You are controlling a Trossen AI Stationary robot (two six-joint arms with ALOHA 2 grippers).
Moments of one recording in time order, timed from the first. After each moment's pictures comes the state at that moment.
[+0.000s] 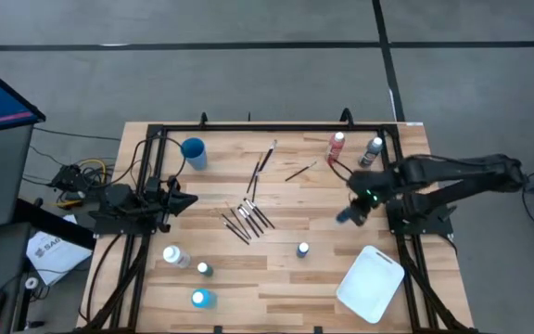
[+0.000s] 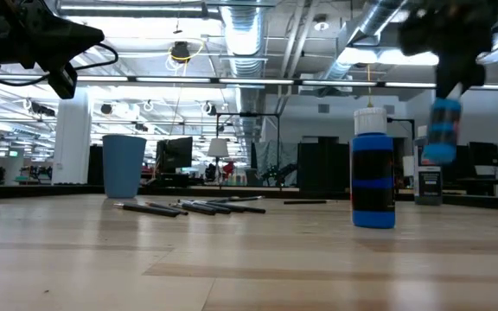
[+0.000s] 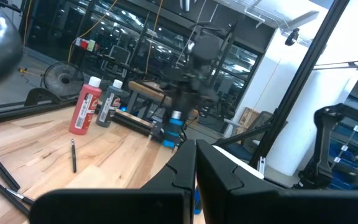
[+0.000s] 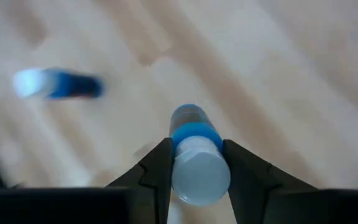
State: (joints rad) left arm -0.42 0.01 0.01 0.20 -0.54 -0.32; right arm 0.10 0.99 0.90 -1.06 0.00 0.78
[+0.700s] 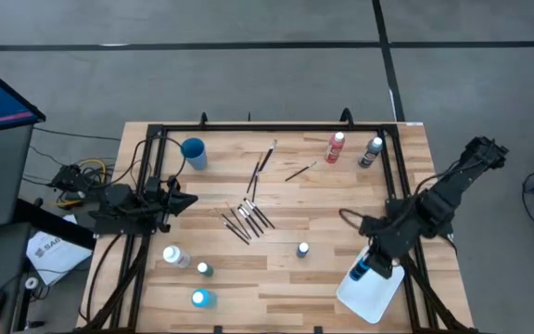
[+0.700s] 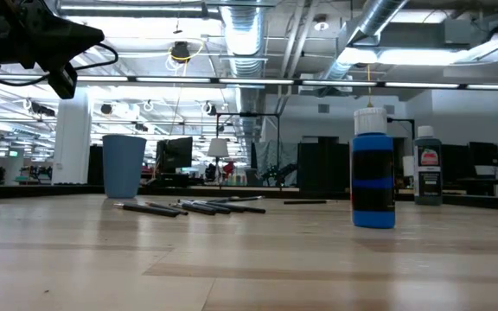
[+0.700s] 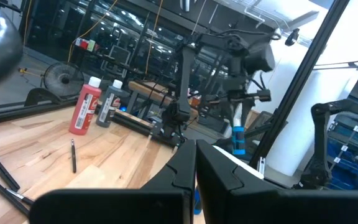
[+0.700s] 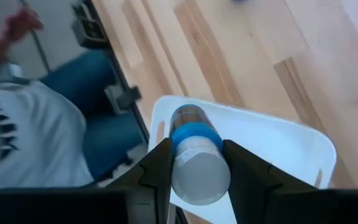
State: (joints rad) left arm -0.42 0.01 0.01 0.21 -0.54 -0.32; right arm 0.73 1.10 1.07 -1.00 0.02 1.24
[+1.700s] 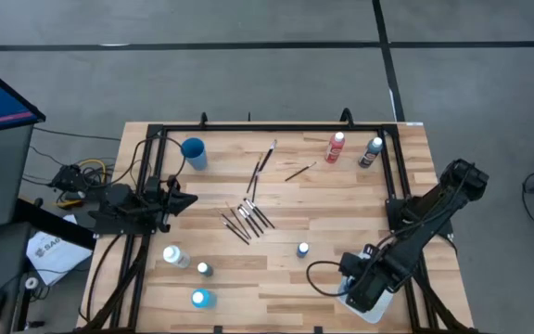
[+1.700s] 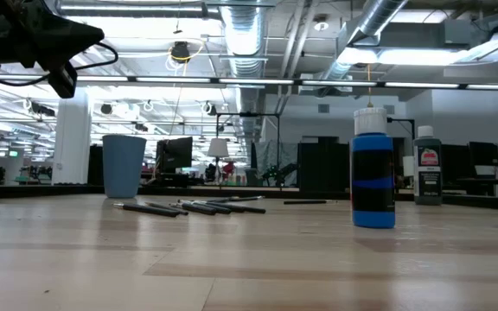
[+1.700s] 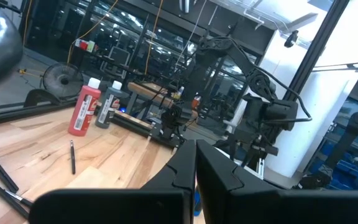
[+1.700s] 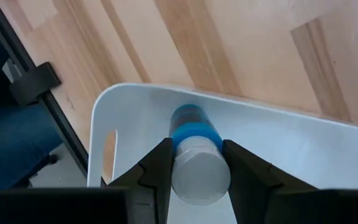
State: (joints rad) left arm -0.42 0.01 0.01 0.21 -0.54 -0.32; right arm 0.84 1.56 1.11 -0.91 0.06 1.30
